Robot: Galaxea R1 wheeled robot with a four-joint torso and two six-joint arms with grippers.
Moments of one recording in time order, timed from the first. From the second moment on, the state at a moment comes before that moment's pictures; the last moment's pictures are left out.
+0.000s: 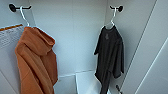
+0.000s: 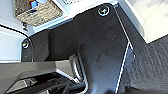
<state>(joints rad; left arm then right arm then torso) 1.44 3.03 -2.67 0.12 -0.05 -0.09 -1.57 2.97 -2.63 -0.03 0.21 0.01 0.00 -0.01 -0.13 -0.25</state>
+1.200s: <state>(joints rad) 1.07 2.81 -2.22 0.17 0.18 -0.11 -1.57 2.97 -2.63 -0.02 0.22 0.01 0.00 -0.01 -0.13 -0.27</state>
